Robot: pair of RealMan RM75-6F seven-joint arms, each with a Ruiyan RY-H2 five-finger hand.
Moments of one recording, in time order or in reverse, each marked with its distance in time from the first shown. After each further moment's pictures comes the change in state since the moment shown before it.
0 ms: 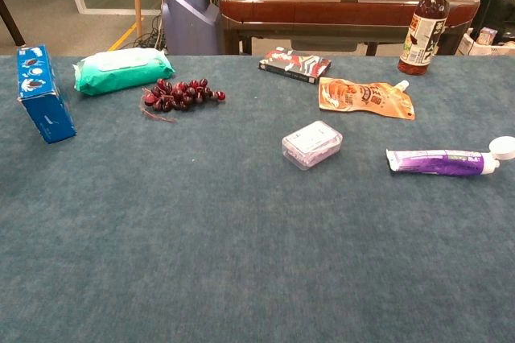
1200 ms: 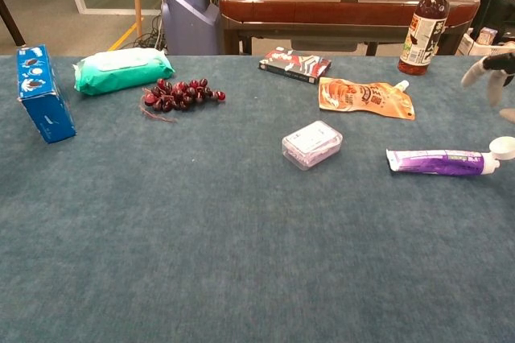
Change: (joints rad) left arm 0.035 0.023 0.019 -0.019 0.013 0.030 -0.022; right arm 0.426 -0.055 0.167 0.052 0.325 -0.642 -0.177
